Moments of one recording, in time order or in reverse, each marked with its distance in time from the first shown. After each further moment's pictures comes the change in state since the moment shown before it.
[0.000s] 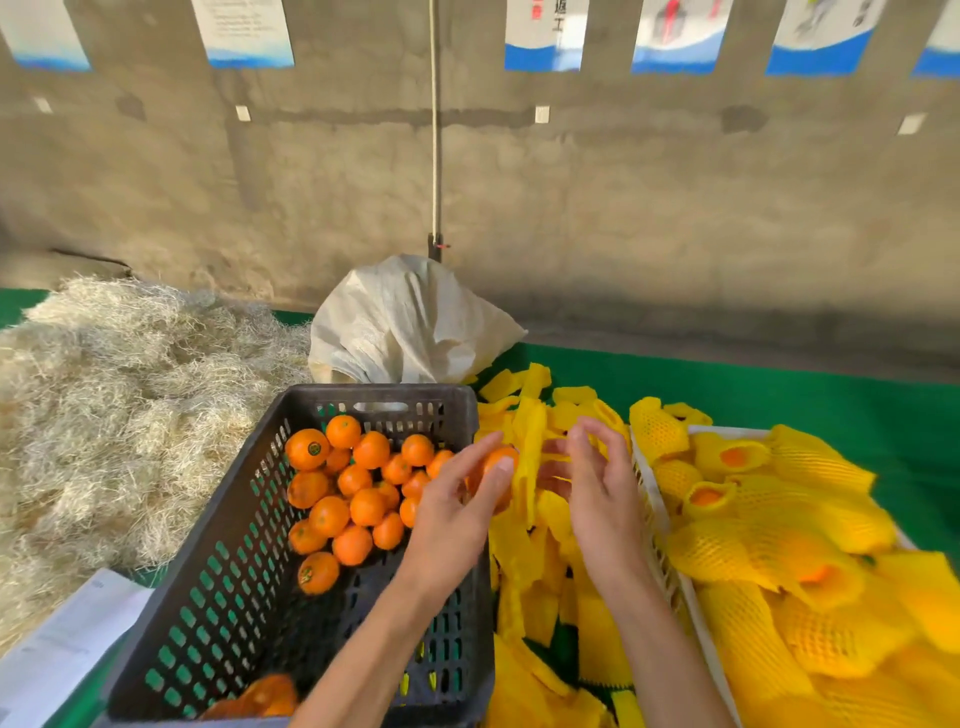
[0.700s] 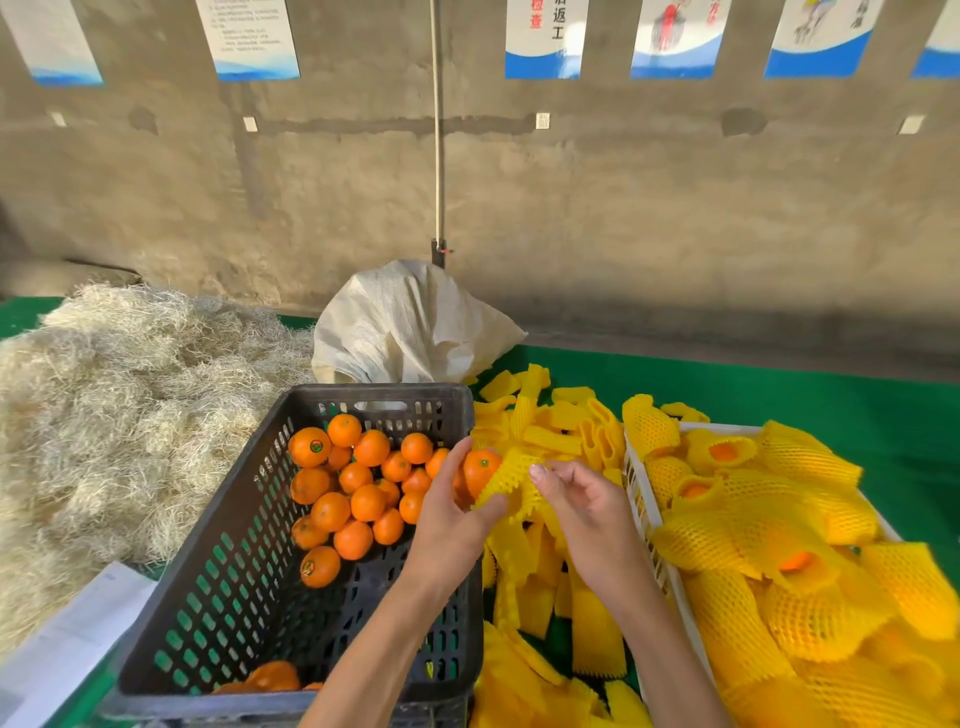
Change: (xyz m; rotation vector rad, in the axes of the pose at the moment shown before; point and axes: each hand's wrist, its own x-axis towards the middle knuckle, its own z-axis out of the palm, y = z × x) left_hand -0.012 -0.014 0.010 0.011 0.073 -0.115; right_hand -0.029 -0.013 -0.026 -0.223 -0.229 -0.036
